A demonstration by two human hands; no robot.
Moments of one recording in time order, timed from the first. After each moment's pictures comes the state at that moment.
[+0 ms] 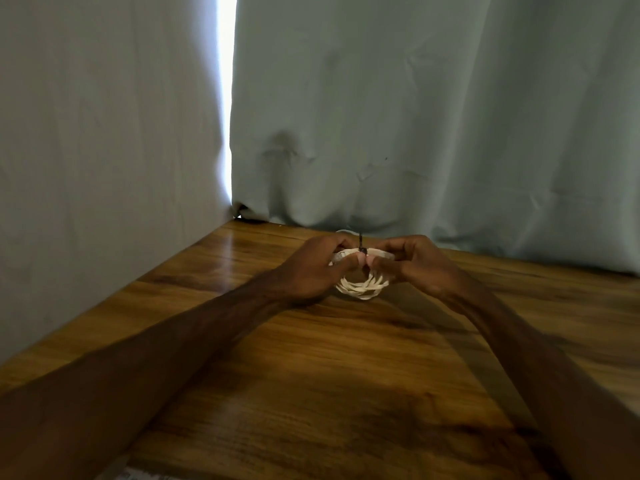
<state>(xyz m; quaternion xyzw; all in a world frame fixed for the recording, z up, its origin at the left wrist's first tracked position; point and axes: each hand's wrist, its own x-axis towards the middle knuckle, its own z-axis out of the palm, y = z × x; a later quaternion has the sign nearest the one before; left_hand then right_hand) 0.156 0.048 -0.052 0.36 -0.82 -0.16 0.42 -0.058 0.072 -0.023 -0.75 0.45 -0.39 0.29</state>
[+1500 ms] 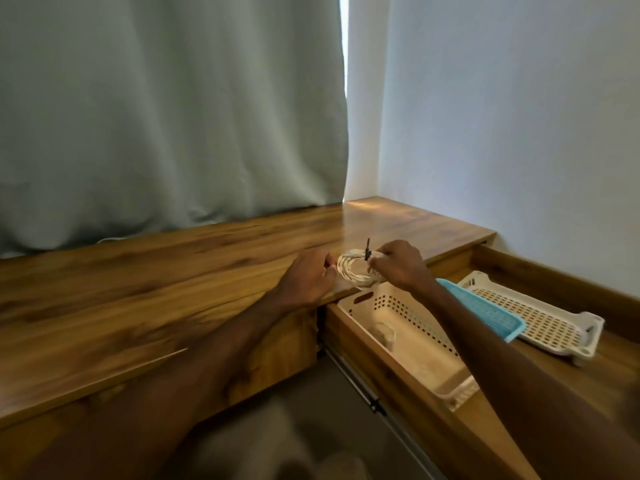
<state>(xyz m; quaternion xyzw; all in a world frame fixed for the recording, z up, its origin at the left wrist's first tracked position) -0.200 0.320 -0.041 0.21 -0.91 -0.17 0.30 -0.362 0.452 -0.021 -0.44 0.81 -0.39 0.01</state>
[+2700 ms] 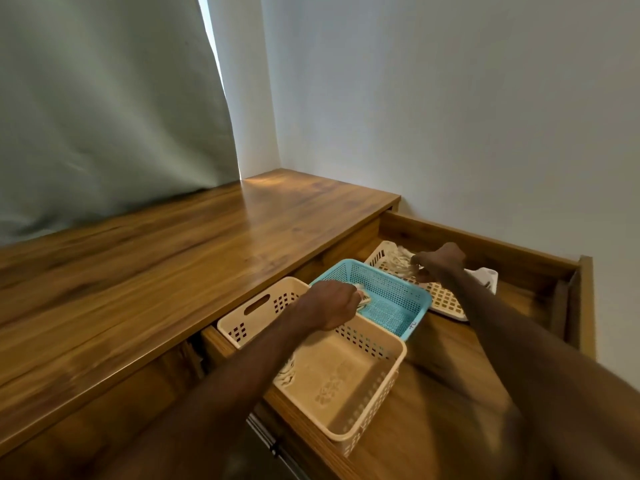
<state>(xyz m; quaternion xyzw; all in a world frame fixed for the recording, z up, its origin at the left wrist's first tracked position) -0.425 0.406 -0.126 0.00 -0.99 -0.10 0.05 -0.623 0.578 -0.112 -0.01 0.86 -0.51 0.07</state>
